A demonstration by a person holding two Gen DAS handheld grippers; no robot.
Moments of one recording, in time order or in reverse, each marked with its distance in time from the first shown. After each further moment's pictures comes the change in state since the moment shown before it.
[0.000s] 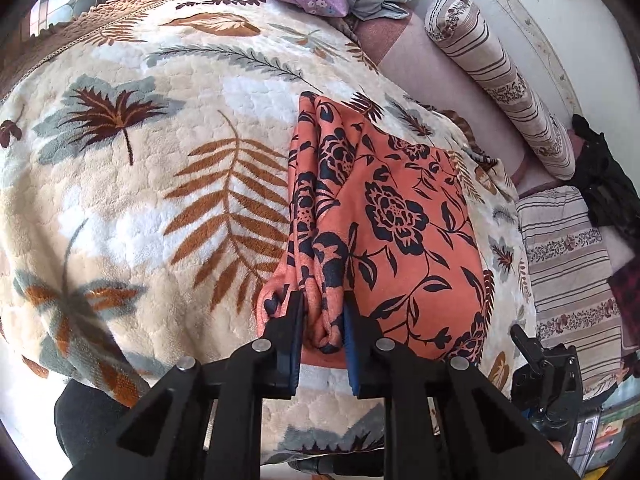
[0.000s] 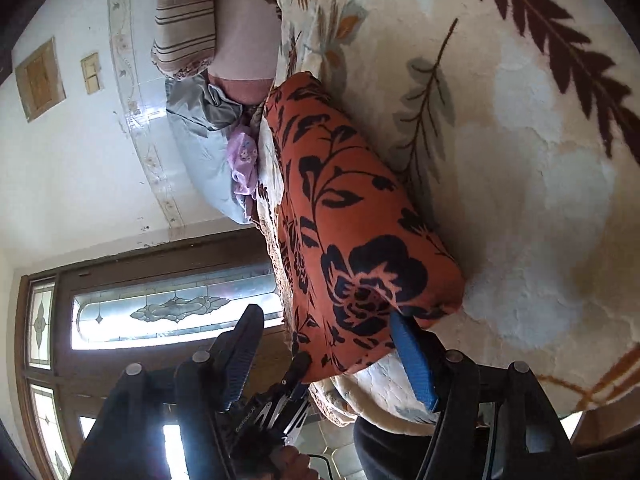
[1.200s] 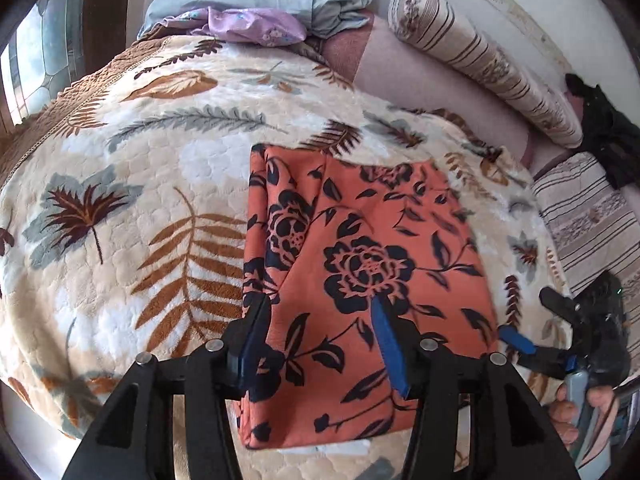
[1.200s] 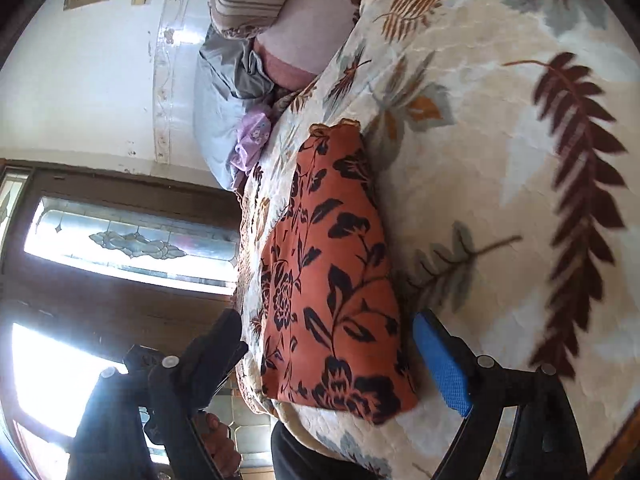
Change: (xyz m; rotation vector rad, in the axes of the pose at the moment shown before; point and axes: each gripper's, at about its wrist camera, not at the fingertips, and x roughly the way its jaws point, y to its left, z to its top) left arm 0.034 -0.058 0.032 0.190 -0.074 0.162; right arm 0.027 0.056 0.104 -0.395 0.154 -0.158
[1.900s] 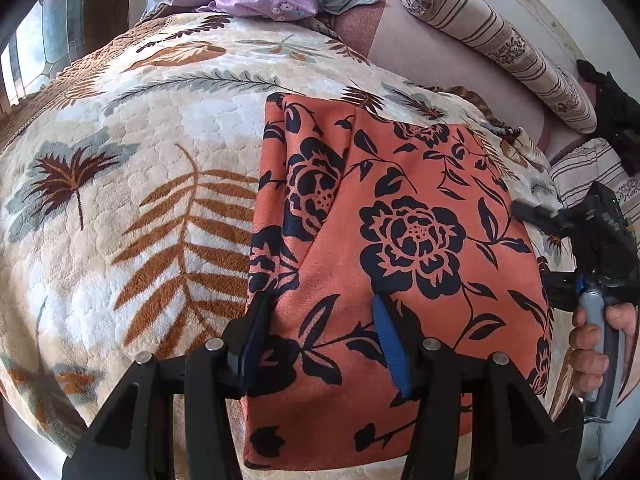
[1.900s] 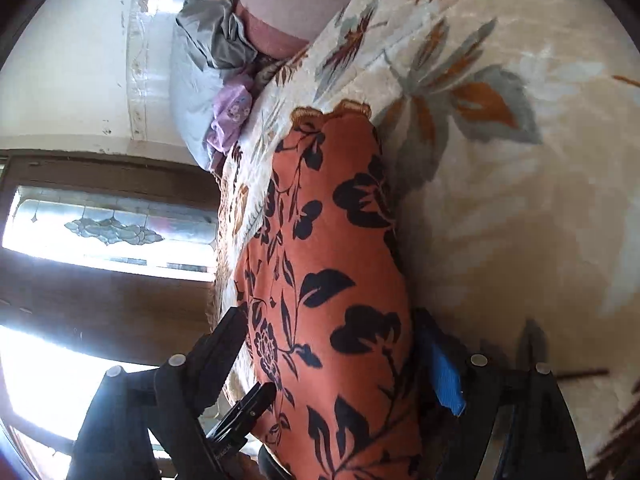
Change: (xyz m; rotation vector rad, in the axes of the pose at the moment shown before) left arm 0.022 0.022 -0.025 -0.004 -0.001 -0.009; right arm 0.084 0.010 0.043 -0.062 0.095 -0.126
